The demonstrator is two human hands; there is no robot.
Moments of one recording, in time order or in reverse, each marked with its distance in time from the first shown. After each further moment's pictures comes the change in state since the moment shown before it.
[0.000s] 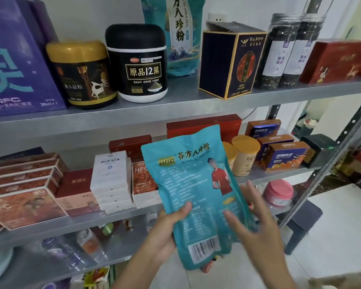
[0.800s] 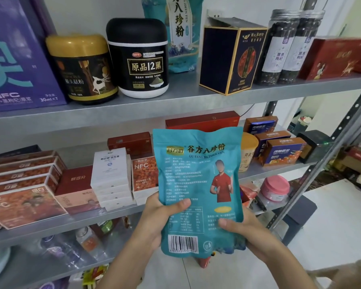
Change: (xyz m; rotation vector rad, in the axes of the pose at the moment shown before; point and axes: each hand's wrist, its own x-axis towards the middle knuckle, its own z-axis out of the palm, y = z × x) left_hand -0.012 0.028 -0.004 0.253 0.078 0.111; right_hand 0.026 0.035 -0.004 0.485 -0.588 0.374
